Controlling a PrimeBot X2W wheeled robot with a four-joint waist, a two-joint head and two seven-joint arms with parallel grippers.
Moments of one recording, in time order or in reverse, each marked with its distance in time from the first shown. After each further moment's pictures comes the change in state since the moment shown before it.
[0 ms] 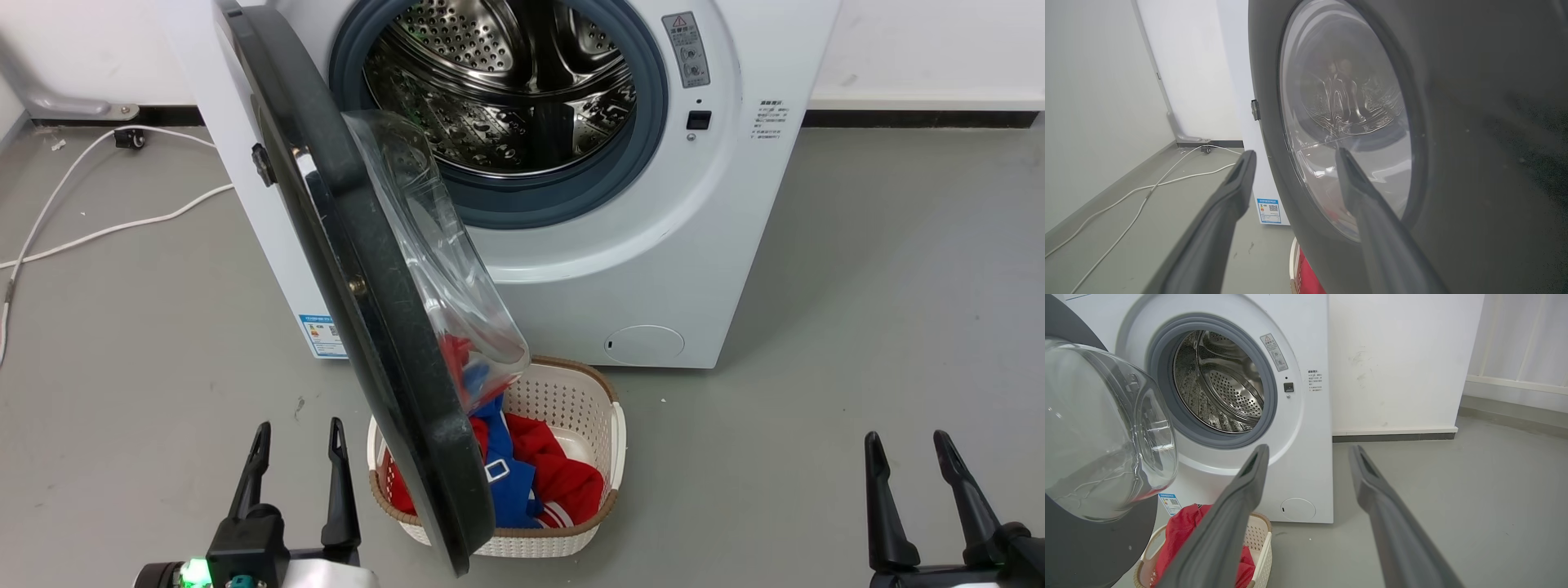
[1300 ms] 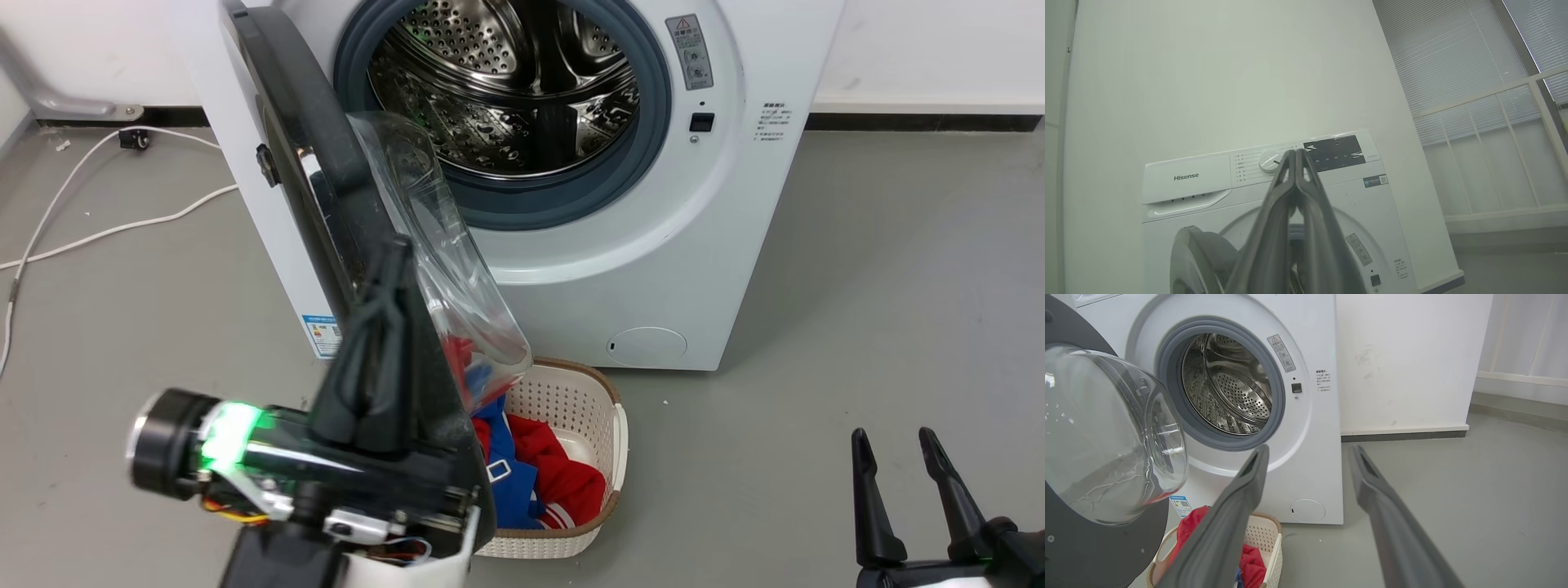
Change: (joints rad) left arm -0.204 0.058 -0.256 -0.508 0.111 -0.028 0.000; right arm -0.012 0.001 0.026 0.016 0.026 0.000 0.000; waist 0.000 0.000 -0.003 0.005
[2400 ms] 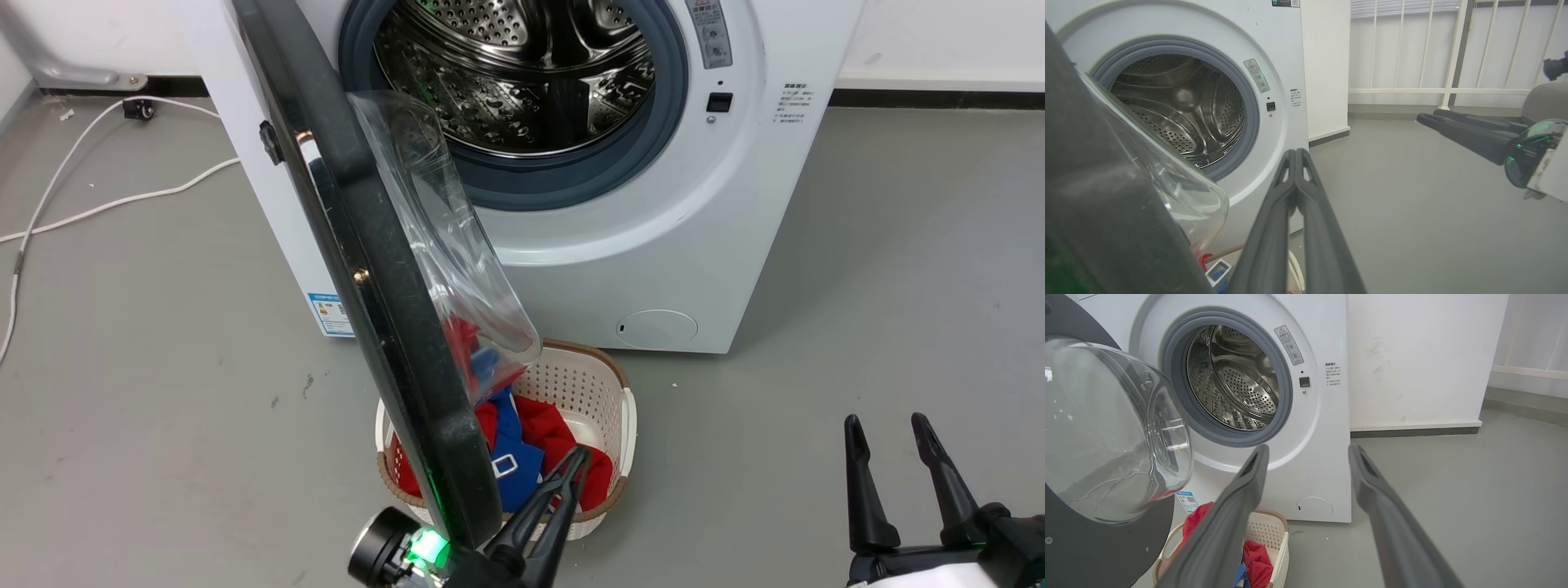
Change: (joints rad) left arm 0.132 -0.009 -0.246 0.423 -0.095 -0.078 0.000; right arm -0.032 0.000 0.012 0.011 0.002 0.000 0.000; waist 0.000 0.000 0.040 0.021
